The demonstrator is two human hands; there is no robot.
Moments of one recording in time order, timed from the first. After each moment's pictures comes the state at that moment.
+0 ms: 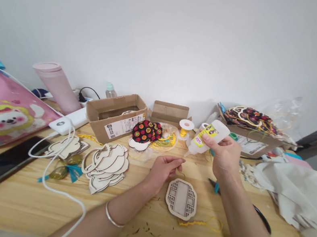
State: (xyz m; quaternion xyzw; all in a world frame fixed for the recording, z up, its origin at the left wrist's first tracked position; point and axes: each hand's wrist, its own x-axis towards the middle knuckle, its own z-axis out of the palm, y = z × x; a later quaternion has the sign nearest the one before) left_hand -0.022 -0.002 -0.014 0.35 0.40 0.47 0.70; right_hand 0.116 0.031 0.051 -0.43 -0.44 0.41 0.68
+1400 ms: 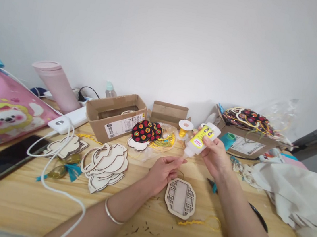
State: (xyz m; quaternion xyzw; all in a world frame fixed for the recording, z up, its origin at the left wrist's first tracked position) left_hand -0.021 -0.005 -0.011 0.27 0.33 0.48 0.77; right_hand 0.121 0.039 0.036 -0.33 -0.43 0.60 0.59
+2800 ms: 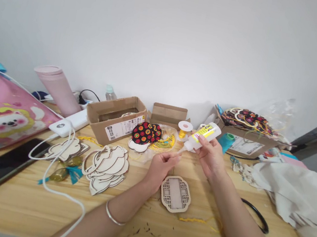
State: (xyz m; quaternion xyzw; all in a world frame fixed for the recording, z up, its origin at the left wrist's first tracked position) left_hand -0.023 0.004 -0.019 0.41 0.40 0.54 0.62; right_hand 0.108 0.039 0.032 -0.33 -0.35 0.58 0.66
